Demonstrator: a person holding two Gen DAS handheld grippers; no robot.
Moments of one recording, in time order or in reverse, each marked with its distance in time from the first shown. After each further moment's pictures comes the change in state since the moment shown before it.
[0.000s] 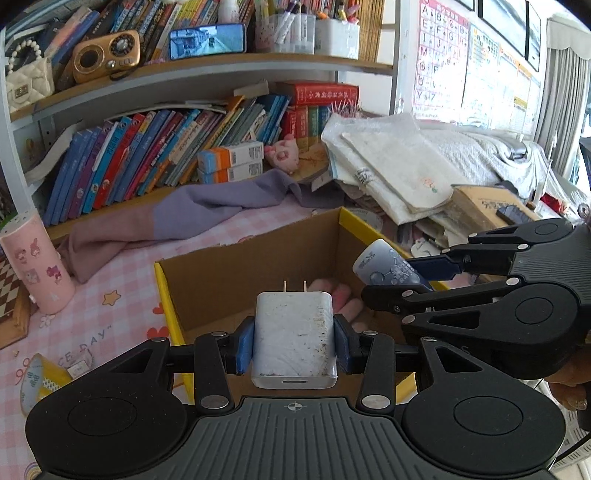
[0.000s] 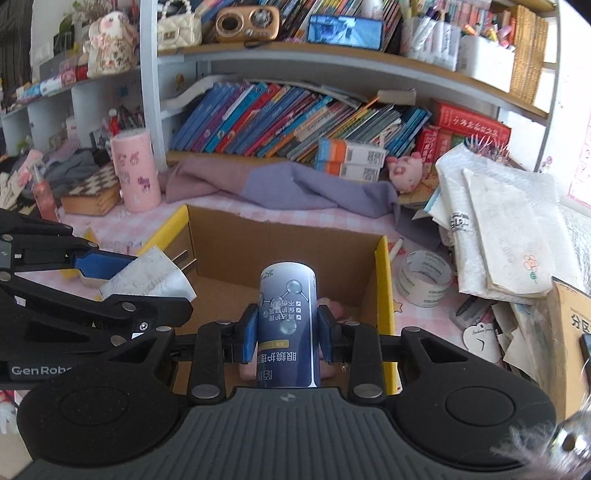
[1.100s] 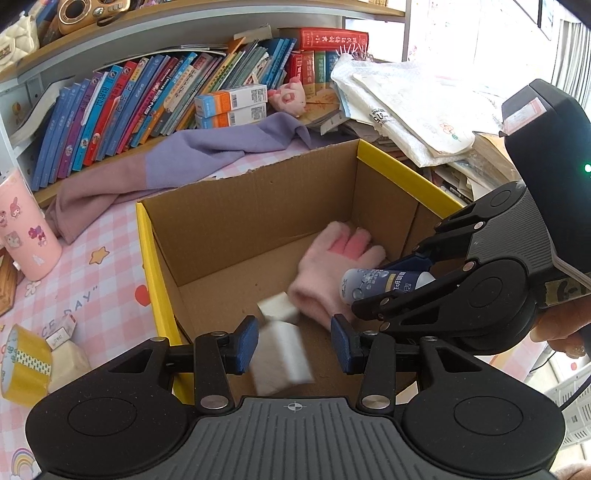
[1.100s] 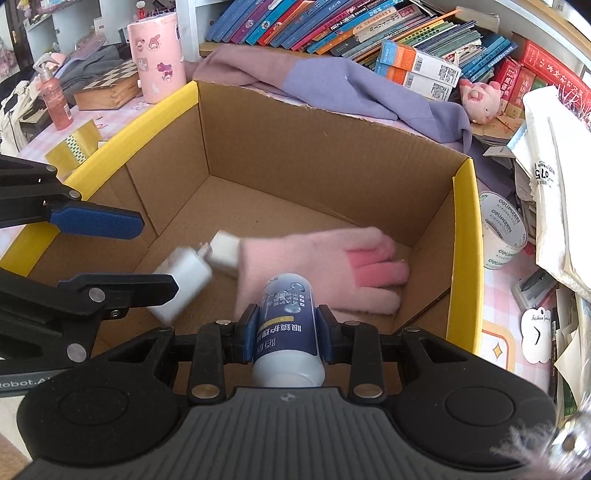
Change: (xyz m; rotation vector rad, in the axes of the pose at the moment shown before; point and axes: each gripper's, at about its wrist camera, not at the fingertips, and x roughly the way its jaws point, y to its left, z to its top) left arm 0.043 0.007 -0.020 0.007 0.129 0.012; right arm 0.086 -0.001 -0.012 -0.134 0.295 0.123
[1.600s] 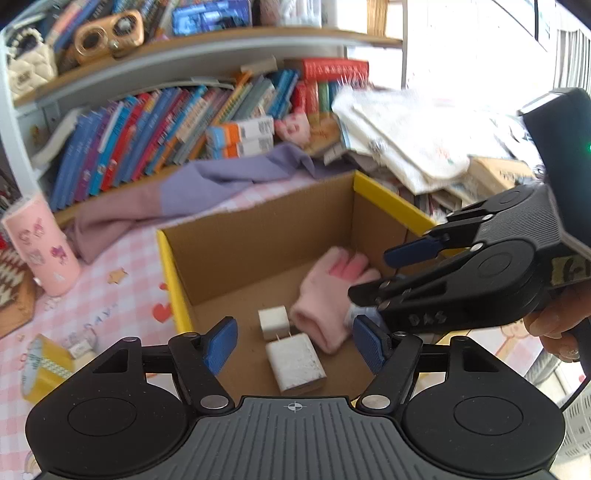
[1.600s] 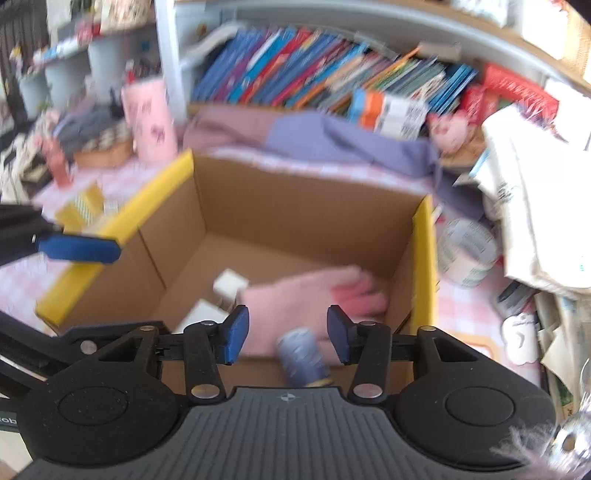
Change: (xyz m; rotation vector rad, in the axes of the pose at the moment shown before) left arm -0.042 -0.009 0.000 -0.004 -0.113 0.047; right arm -0.048 -0.003 -0.006 0.106 -0.206 -0.025
